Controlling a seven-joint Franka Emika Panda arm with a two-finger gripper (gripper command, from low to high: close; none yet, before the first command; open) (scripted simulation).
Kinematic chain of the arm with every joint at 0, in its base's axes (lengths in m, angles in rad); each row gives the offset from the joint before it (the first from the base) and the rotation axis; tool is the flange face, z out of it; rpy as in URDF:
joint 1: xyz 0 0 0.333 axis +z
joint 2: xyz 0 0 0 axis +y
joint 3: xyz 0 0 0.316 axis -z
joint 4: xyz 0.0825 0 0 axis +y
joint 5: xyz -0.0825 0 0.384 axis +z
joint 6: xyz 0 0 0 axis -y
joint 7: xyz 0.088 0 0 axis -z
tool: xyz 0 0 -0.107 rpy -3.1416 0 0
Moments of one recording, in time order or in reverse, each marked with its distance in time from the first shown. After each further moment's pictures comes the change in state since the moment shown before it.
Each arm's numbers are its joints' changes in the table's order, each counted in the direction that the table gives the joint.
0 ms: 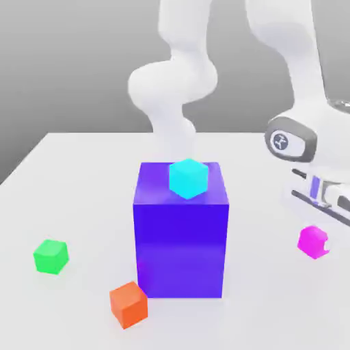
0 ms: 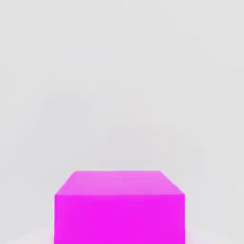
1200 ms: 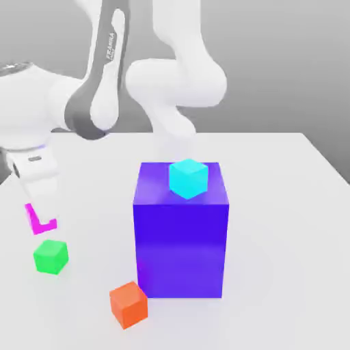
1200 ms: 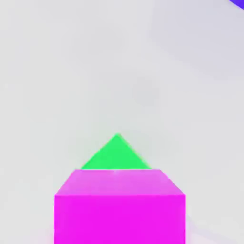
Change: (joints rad) arm -1.023 -0.160 0.520 0.109 0.000 -0.095 -1.550
